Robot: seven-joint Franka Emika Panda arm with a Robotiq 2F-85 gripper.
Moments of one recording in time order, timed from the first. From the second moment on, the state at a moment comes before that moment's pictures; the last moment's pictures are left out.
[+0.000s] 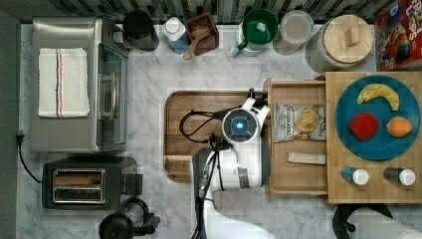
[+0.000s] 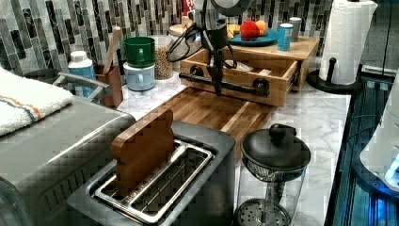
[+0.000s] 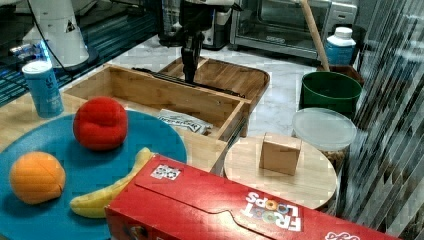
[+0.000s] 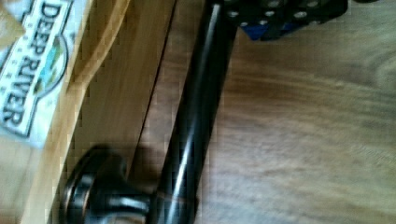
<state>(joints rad) -0.07 0.15 -0.02 -2.38 -0.22 0.92 -0.95</state>
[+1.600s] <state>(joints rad) -0.18 0.24 -0.22 -2.22 -0.19 0.95 -1.18</state>
